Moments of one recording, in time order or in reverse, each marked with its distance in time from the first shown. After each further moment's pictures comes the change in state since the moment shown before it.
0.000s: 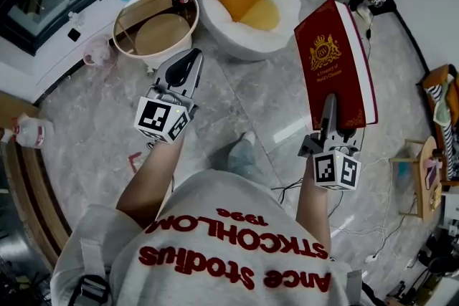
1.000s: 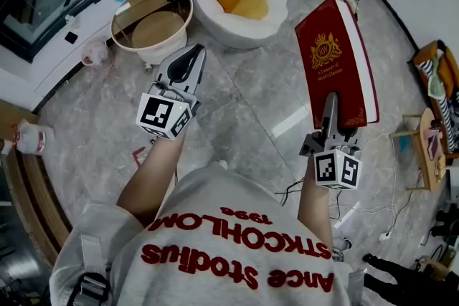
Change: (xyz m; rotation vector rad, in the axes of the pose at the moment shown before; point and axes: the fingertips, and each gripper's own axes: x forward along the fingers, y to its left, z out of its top) left arm -0.090 -0.045 0.050 0.000 -0.034 -0.093; right arm -0.124 0.048 0.052 -0.045 -0.022 -0.077
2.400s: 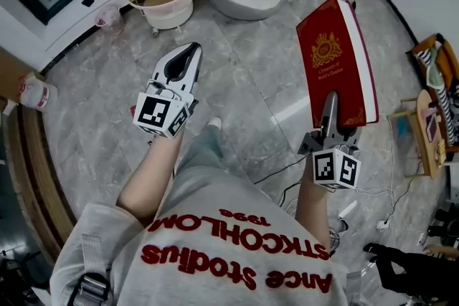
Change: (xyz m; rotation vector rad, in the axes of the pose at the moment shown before) left arm -0.236 -0.260 0.047 0.030 0.001 0.083; right arm -0.325 -0.059 0.072 0.028 -0.006 0.044
